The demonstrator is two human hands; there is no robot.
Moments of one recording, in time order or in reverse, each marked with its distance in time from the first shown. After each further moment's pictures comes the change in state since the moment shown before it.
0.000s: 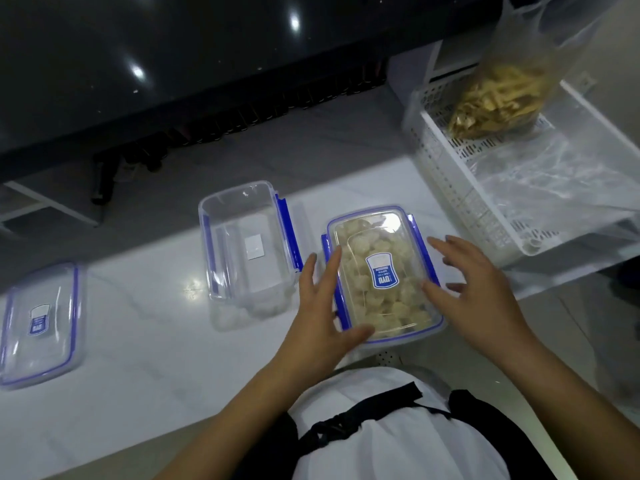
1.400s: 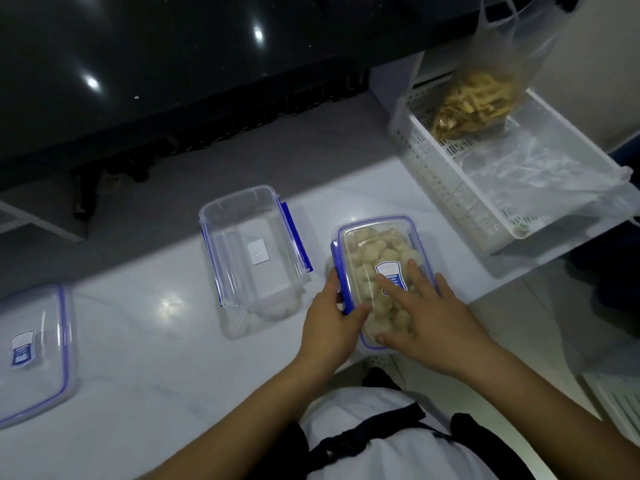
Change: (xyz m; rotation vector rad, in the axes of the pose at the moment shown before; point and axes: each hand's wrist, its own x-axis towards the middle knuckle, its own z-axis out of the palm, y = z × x) left_hand 0.005 -0.010 0.000 -0.315 0.018 -0.139; right_hand -0.032 -0.042 0.057 -0.684 -0.444 0.147
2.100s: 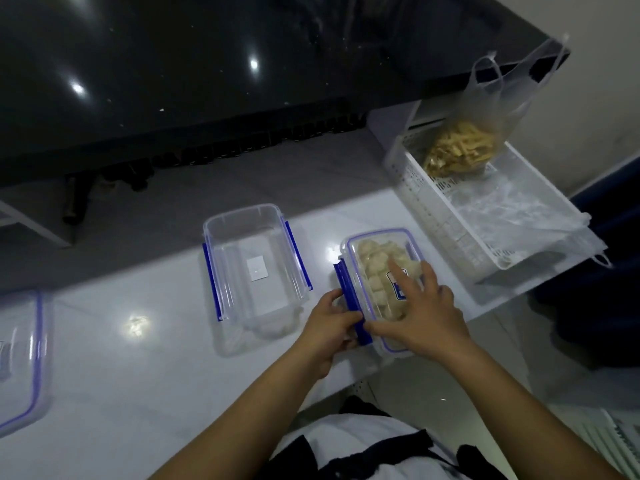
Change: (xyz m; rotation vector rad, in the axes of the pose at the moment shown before) left_hand 0.023 0.008 -0.013 -0.499 -0.153 -0.388; right_hand 0.033 -0.003 -0.005 0.080 0.235 0.187
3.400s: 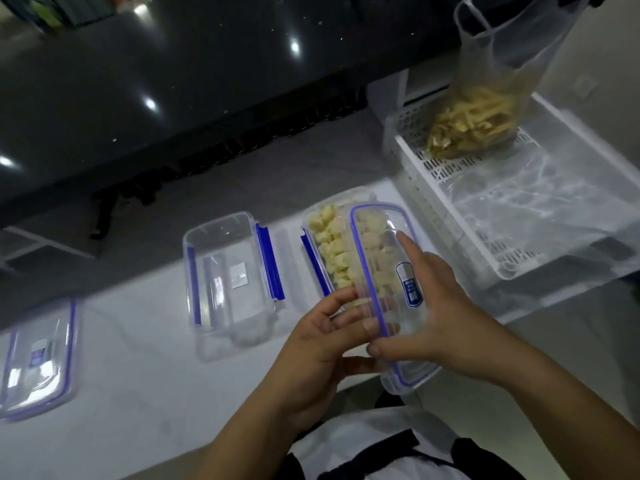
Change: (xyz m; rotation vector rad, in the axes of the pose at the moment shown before) left_hand -0.045 0.030 0.092 -0.078 -0.151 0.176; right_hand 0.015 0.075 -0.075 0.629 -0.238 -0.349
